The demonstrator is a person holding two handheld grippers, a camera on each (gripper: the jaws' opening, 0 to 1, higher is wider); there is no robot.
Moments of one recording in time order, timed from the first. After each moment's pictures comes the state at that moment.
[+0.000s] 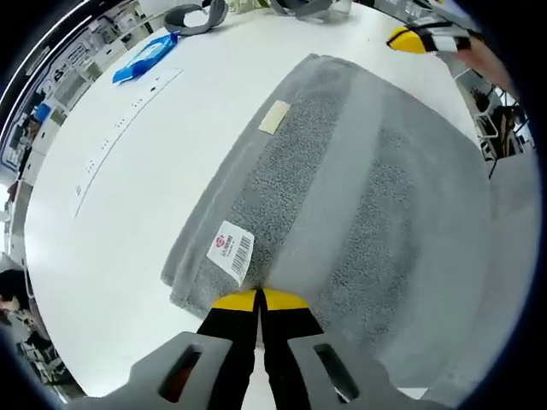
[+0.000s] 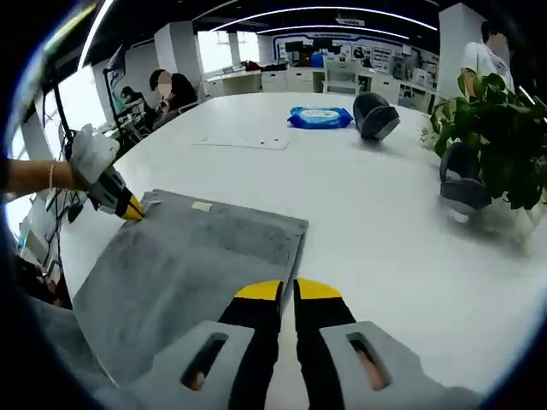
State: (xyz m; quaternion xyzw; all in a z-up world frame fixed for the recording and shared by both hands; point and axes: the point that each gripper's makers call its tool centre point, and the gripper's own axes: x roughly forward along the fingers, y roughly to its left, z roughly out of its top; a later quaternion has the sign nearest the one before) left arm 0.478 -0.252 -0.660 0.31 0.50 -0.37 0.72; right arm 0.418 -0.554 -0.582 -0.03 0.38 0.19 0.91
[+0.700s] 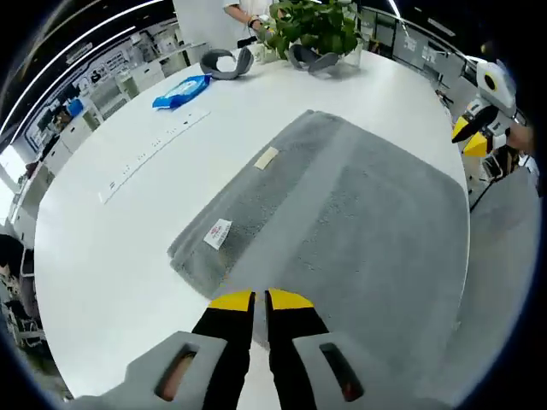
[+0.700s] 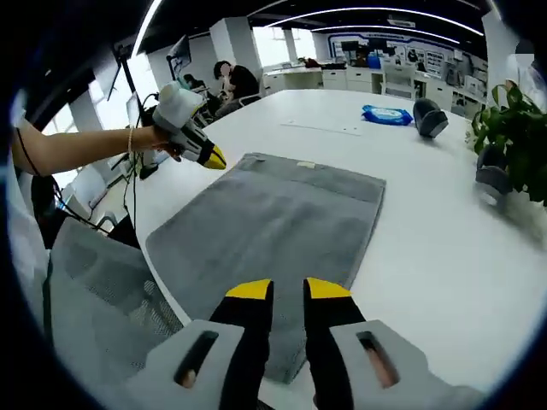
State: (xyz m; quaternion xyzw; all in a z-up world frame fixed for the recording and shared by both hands) left arm 0.418 -0.248 -0.605 0.23 0.41 -0.34 0.81; right arm 0.292 -0.507 -0.570 -0.04 0.39 0.33 0.86
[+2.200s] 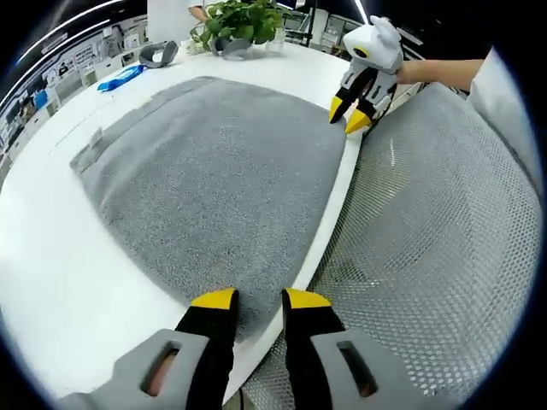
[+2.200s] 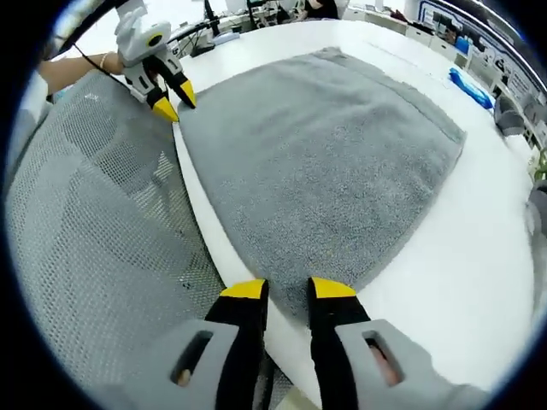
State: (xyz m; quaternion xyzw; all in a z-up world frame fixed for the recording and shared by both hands) left arm 0.206 -0.254 -0.655 0.20 0.45 -0.45 0.75; right arm 0.209 -0.514 -0.659 -0.24 0.48 0.44 0.72
